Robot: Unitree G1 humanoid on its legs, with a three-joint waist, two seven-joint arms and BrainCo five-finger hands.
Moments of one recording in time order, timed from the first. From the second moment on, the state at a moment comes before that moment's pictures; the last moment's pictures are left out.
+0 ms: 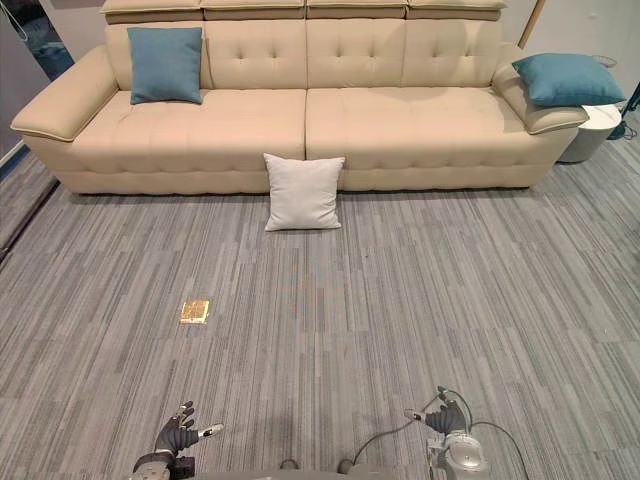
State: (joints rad) left arm 0.20 0.18 0.05 0.84 -0.07 -0.16 0.05; right arm 0.10 -0.20 -0.16 0.85 -0.04 -0.10 -0.05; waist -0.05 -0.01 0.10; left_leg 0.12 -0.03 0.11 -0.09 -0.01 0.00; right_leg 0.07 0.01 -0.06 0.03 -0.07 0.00
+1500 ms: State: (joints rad) left arm 0.13 0.20 0.01 0.72 -0.12 -0.14 0.07; right arm 0.07 -0.17 -0.15 0.83 0.04 -0.07 -0.06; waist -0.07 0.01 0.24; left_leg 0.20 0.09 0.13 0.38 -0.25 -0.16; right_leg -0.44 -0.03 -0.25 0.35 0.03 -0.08
